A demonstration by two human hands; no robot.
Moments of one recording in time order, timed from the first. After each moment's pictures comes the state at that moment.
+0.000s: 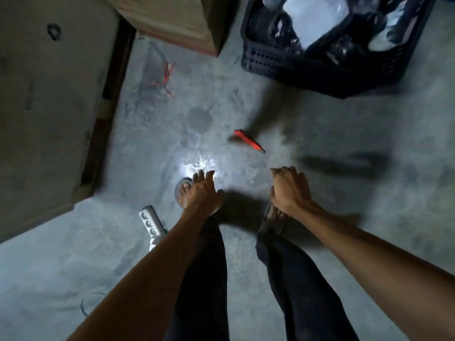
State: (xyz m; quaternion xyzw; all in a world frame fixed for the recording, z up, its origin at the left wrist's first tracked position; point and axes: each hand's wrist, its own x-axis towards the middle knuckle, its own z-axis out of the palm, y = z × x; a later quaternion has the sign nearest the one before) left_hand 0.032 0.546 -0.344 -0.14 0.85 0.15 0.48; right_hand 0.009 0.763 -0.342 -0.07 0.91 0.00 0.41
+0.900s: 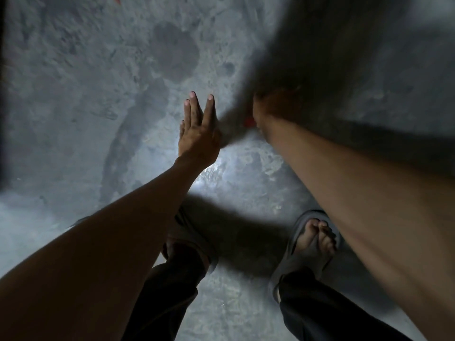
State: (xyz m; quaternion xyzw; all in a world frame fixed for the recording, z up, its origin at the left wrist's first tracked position) left_hand 0.037 0.528 -0.714 -0.06 0.94 0.17 0.30; right_hand -0.043 0.680 -0.713 0.29 0.90 -0.21 0.25
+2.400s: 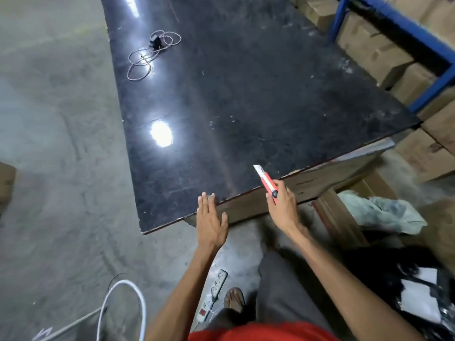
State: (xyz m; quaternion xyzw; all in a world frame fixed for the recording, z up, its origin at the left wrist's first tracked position) left_hand 0.139 0.140 0.092 -0.51 0.81 0.29 -0.07; right_hand -0.052 0.224 0.109 -0.33 0.86 -0.34 0.19
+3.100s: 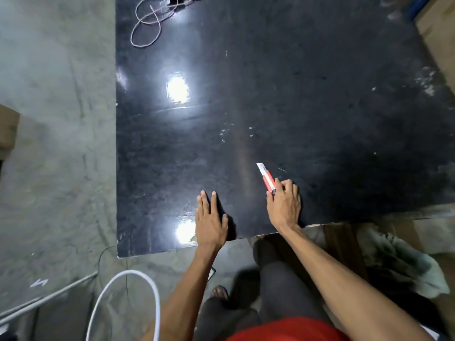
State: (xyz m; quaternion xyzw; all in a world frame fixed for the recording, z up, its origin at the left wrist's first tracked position) left_hand 0.035 0.016 0.033 -0.62 0.74 0.27 0.06; right_hand -0.163 0.048 0.035 -0.43 0.89 -0.08 0.15
